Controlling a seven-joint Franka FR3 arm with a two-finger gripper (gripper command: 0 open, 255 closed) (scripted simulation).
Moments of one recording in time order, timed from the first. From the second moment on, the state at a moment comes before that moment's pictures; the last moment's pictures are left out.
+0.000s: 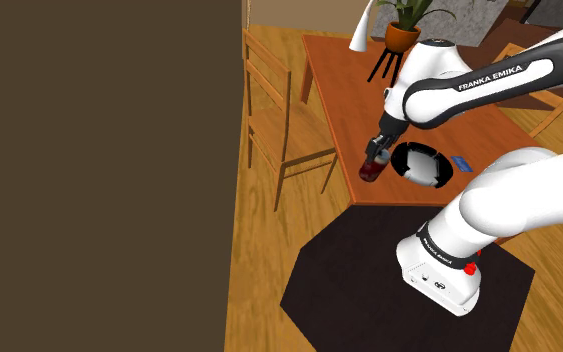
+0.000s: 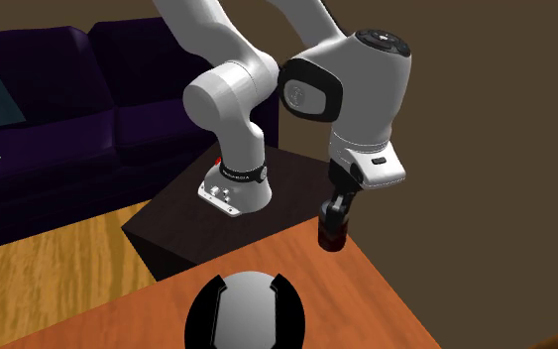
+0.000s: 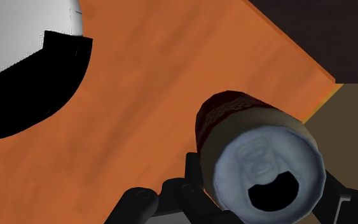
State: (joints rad) arm -0.12 -0.60 -0.24 -3.00 -0.22 2.41 -0.10
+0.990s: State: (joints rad) arm -0.11 -0.79 -0.21 -2.88 -0.19 2.10 -0.10
